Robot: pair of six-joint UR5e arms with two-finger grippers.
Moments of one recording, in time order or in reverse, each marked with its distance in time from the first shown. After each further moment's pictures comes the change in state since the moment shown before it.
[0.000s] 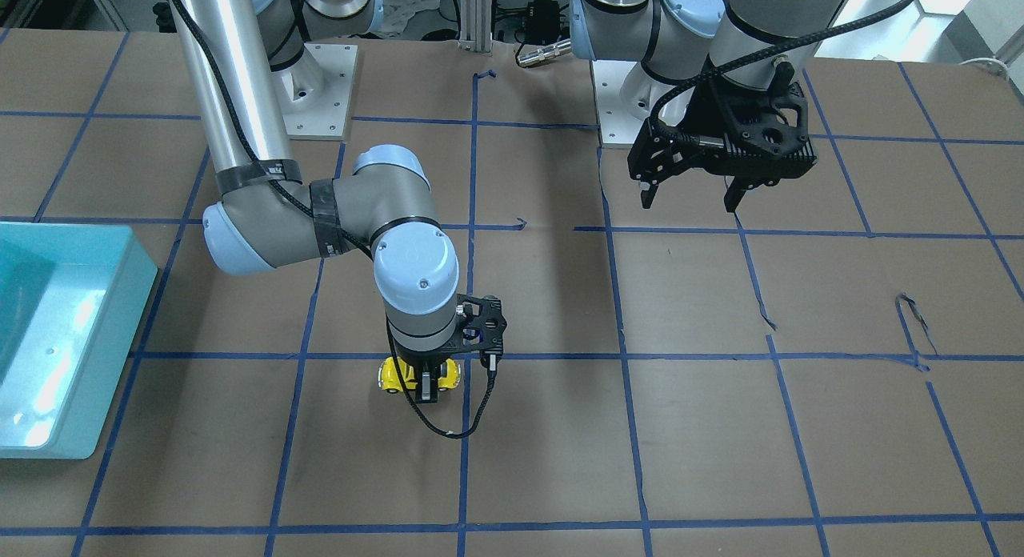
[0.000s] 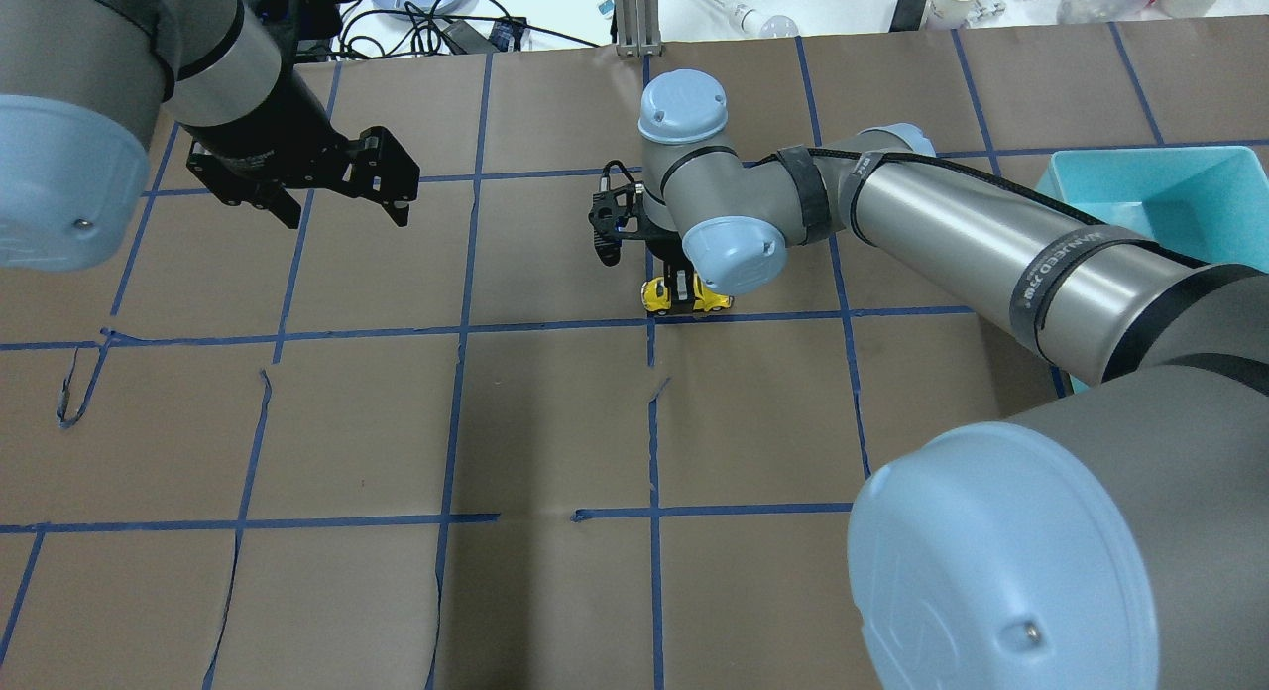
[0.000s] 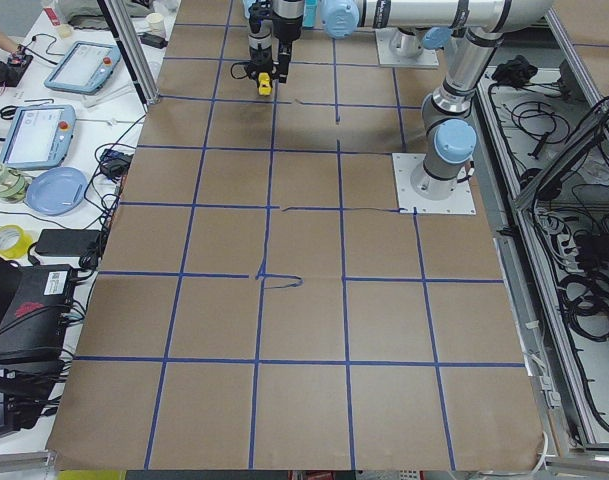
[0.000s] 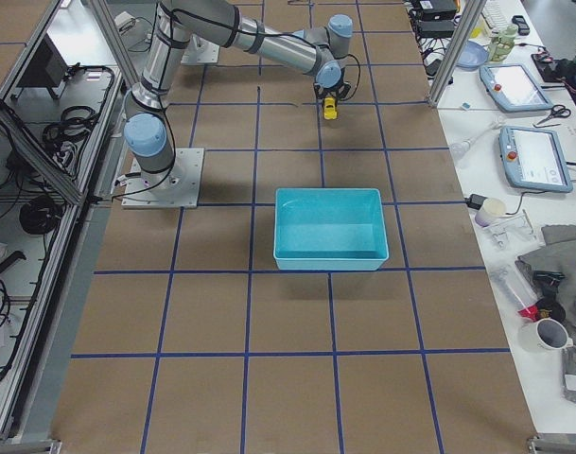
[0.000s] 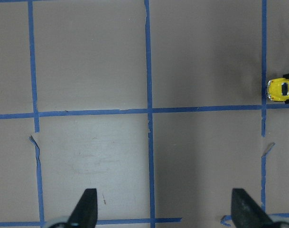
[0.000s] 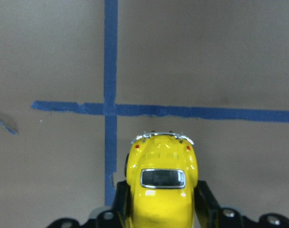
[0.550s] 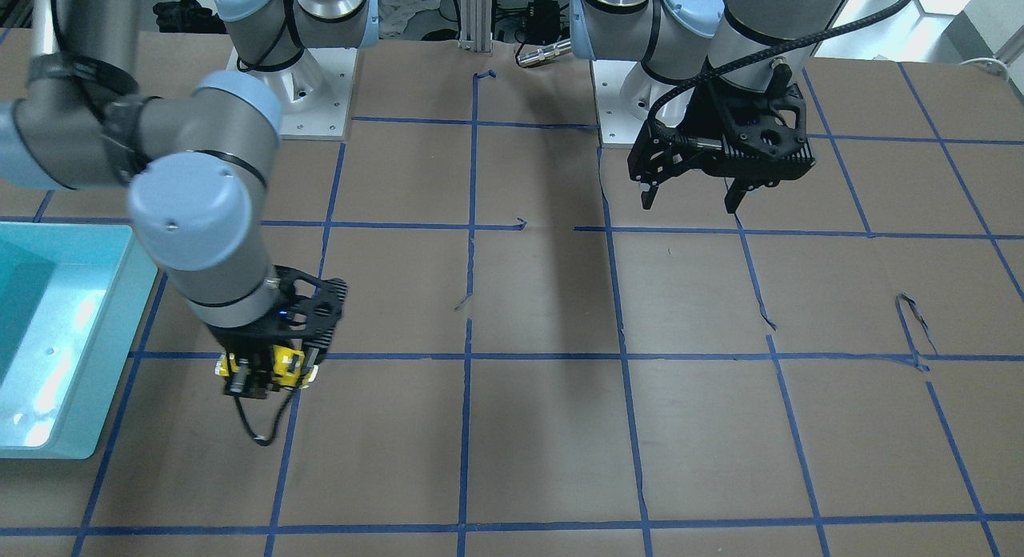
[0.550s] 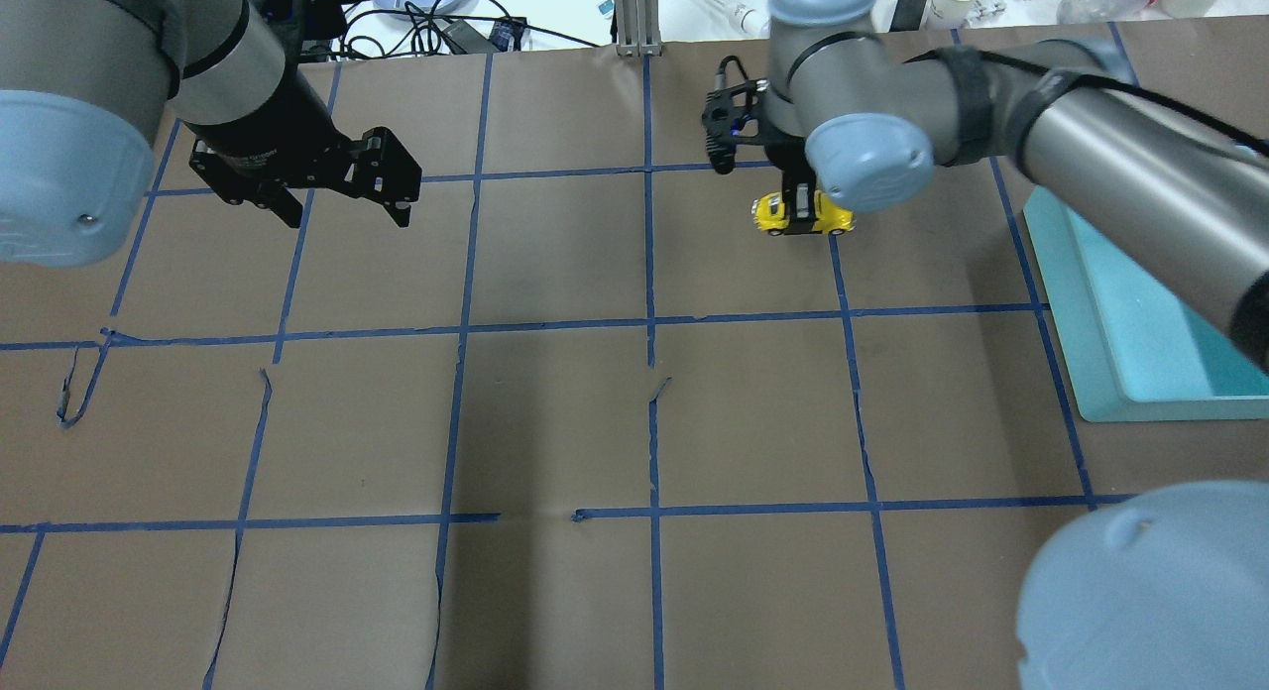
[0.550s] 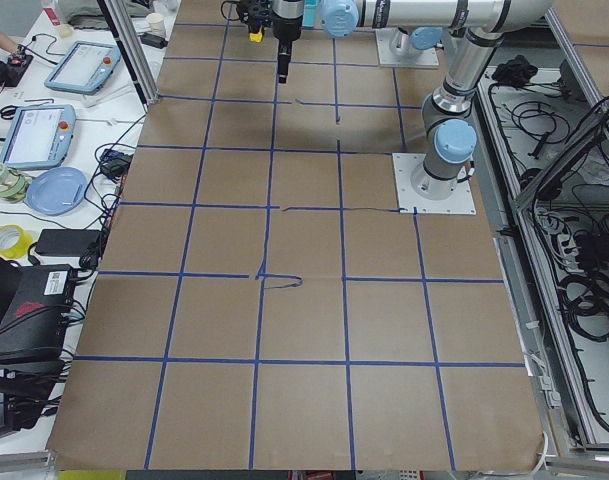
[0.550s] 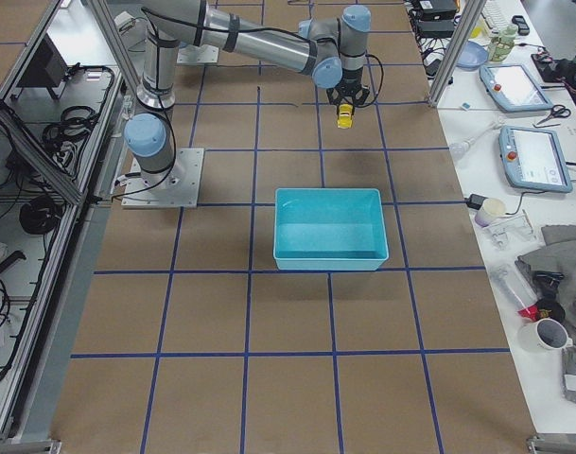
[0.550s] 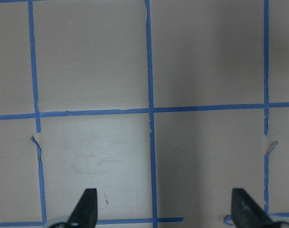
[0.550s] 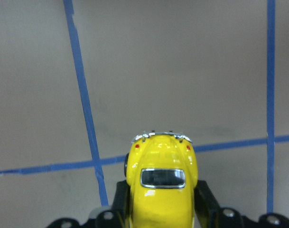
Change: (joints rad) left arm -0.002 -0.003 0.000 0.001 0.007 0.004; right arm -0.295 -0.206 0.010 0.160 -0.026 -0.125
